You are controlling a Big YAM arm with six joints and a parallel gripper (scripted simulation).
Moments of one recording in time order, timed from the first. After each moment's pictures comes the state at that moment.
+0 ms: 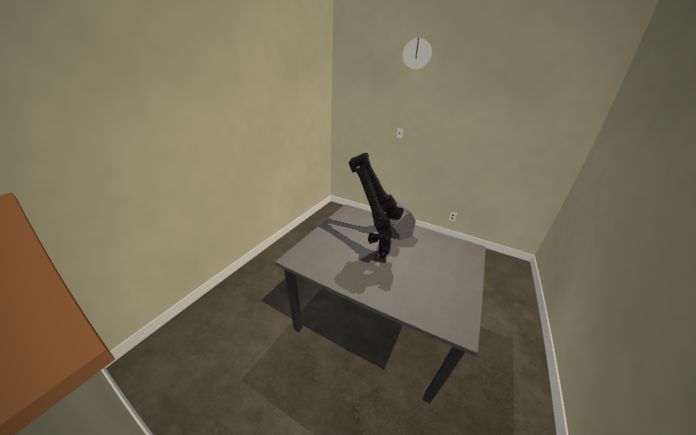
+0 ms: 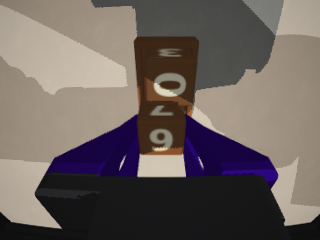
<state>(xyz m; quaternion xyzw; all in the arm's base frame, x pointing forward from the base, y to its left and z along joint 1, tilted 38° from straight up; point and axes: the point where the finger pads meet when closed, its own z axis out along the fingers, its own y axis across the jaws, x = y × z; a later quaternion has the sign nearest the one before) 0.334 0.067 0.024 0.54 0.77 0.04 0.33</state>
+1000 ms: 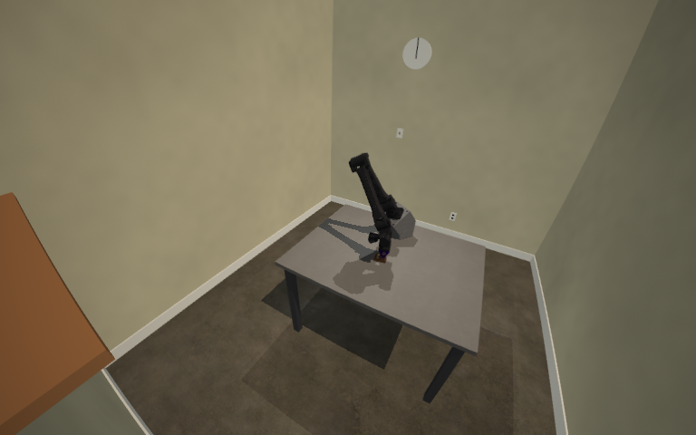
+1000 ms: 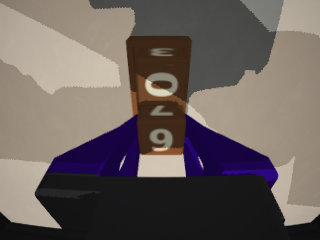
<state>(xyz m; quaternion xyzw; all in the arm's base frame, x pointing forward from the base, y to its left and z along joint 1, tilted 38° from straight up) 0.330 0.065 0.021 0.54 0.77 0.04 0.33</state>
